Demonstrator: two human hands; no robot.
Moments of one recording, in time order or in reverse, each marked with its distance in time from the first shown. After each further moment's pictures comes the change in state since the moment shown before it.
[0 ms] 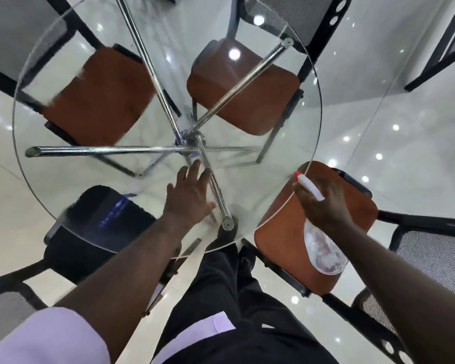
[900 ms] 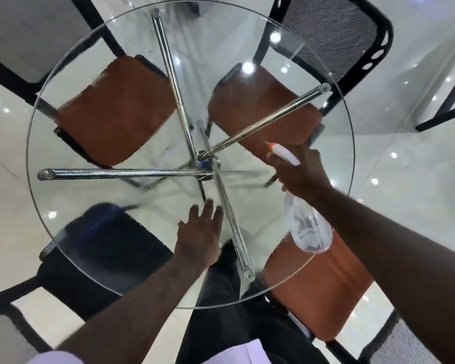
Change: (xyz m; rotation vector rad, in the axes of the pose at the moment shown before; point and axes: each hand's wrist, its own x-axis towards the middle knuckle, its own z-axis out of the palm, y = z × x) left_hand 0.025 -0.039 -0.002 0.076 -0.112 -0.013; right_hand 0.161 -0.163 0.057 -0.027 -0.124 -0.054
